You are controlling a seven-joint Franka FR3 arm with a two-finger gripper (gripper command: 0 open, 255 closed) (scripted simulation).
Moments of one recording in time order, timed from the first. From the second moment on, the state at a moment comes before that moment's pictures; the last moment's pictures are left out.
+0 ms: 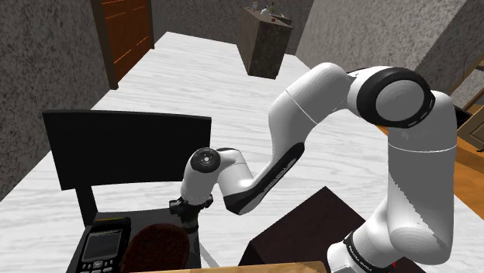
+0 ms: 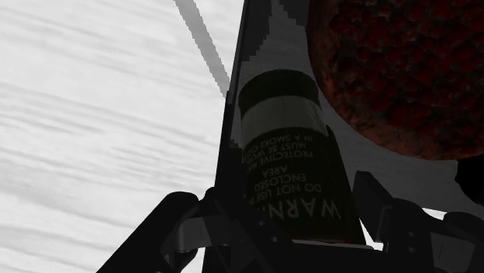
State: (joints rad) arm 0.24 0.56 0.46 -2.14 -0.90 2.67 1.70
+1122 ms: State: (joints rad) arm 0.11 0.35 0.63 -2.19 -0.66 2.55 1.51
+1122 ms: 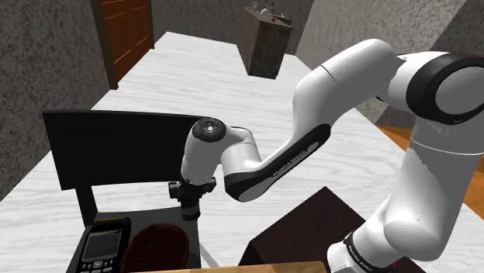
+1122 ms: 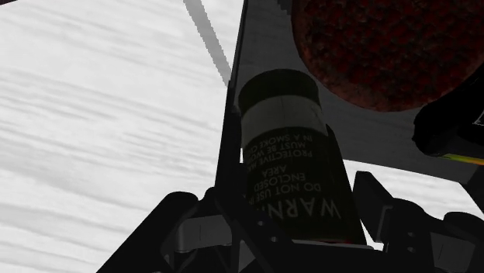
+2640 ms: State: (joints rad) arm 0.34 0.43 0.71 -1.95 -0.64 2.31 1.70
